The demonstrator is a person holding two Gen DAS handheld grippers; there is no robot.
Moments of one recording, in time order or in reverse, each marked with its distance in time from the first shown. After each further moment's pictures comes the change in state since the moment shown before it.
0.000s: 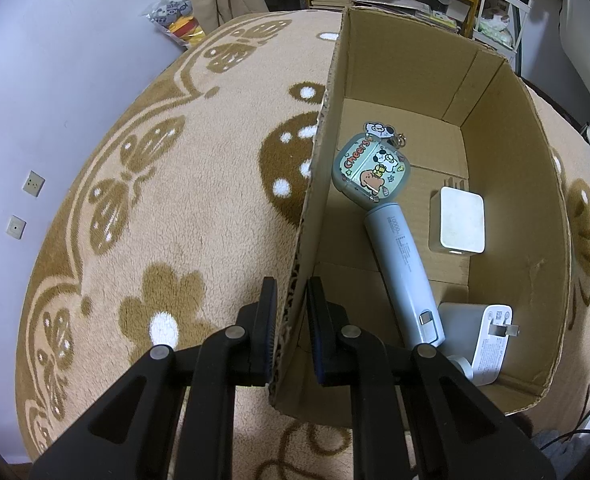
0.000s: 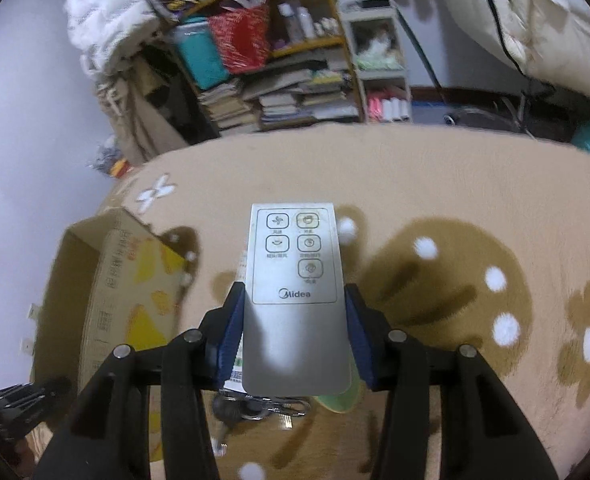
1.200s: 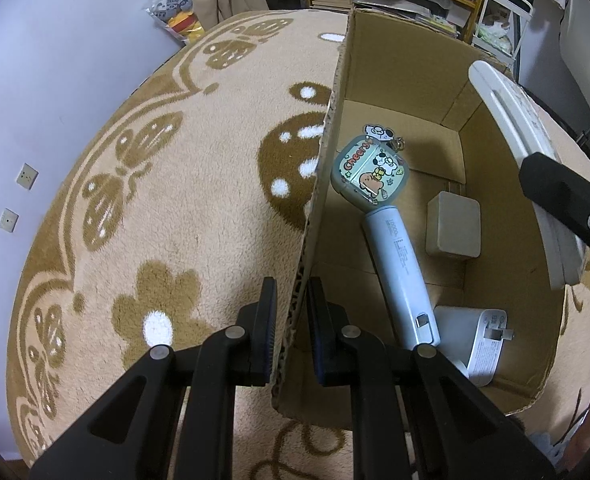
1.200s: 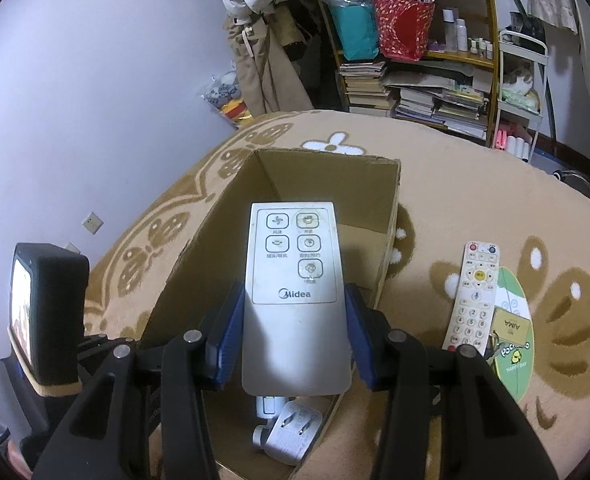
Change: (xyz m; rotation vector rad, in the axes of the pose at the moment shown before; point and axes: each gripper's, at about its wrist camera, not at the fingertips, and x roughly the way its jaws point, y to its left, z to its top) left arm -0.002 0.000 0.001 -0.023 0.005 -0.032; right arm 0.000 0.168 -0.038 -0.313 0.084 0.223
